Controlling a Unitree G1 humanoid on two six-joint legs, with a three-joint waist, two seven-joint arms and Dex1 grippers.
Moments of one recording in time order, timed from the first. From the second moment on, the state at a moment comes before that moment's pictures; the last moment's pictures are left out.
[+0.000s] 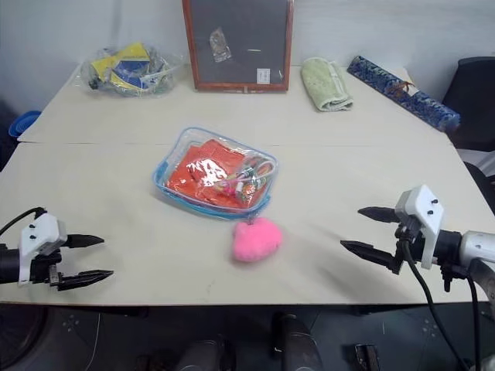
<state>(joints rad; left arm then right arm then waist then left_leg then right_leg) 0.14 1.07 0.42 0.02 -0.37 0.29 -1.18 0.04 -0.97 -0.40 -0.35 0.64 0.57 1.04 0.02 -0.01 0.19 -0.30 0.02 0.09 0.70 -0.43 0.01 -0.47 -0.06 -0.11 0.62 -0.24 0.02</state>
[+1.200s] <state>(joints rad) -0.05 0.90 0.39 -0.31 -0.59 0.64 -0.95 0.01 -0.85 -0.39 -0.43 0.66 0.61 0.90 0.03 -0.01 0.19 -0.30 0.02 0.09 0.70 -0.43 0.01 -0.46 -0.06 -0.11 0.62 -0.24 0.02</state>
